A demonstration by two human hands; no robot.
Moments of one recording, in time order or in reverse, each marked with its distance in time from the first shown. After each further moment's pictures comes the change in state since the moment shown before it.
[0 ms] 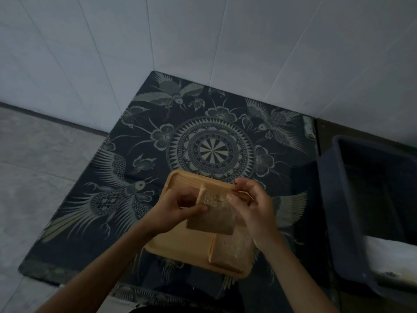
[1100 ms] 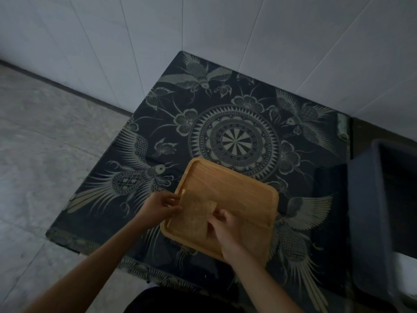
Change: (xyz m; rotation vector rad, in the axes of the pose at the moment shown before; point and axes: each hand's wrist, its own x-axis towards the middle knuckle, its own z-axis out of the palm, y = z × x) left_hand -0.048 -0.094 -0.061 0.352 0.360 -0.497; right_hand -0.013 0.125 0.085 -0.117 0.011 0.723
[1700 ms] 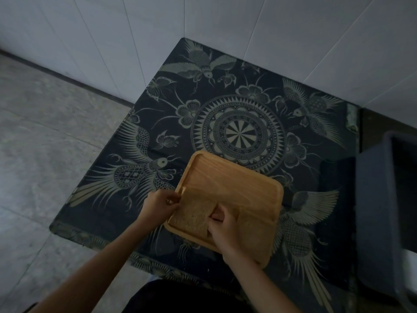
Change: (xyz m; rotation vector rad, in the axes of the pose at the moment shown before) left_hand -0.004 -0.005 0.008 0.311 0.147 0.136; right_hand -0.005 0.015 0.006 -0.196 -0.003 -0.048
